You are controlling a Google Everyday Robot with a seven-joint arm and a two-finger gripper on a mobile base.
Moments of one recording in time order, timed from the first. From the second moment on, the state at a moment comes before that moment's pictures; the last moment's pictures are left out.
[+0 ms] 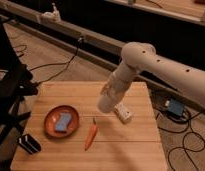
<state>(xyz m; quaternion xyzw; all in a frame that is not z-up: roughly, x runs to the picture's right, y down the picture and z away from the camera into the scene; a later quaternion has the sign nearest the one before) 0.033 0.032 0.671 -0.23 -0.31 -0.33 0.86</state>
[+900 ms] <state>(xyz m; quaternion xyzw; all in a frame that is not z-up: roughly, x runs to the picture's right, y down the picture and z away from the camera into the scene) -0.163 0.039 0.605 -0.17 -0.40 -0.52 0.73</state>
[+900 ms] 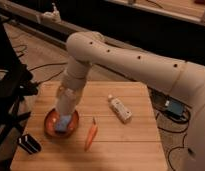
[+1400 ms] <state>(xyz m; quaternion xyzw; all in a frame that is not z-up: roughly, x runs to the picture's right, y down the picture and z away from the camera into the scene) -0.201 0.053 0.592 -0.18 -0.43 -0.55 0.70</state>
